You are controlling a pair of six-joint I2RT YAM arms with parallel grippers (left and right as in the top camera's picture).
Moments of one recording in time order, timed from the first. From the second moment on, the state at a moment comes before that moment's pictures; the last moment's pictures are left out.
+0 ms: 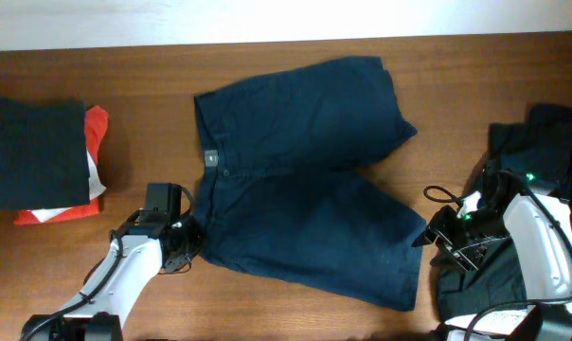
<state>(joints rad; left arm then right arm) -0.05 1.42 0.60 -0.54 0.10 -0.73 -0.29 1.41 0.96 -1.33 -0.41 0.39</state>
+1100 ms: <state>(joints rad) -0.05 1.40 0.63 -0.61 0.11 -0.66 0.00 1.39 0.49 -0.89 -0.41 0.94</state>
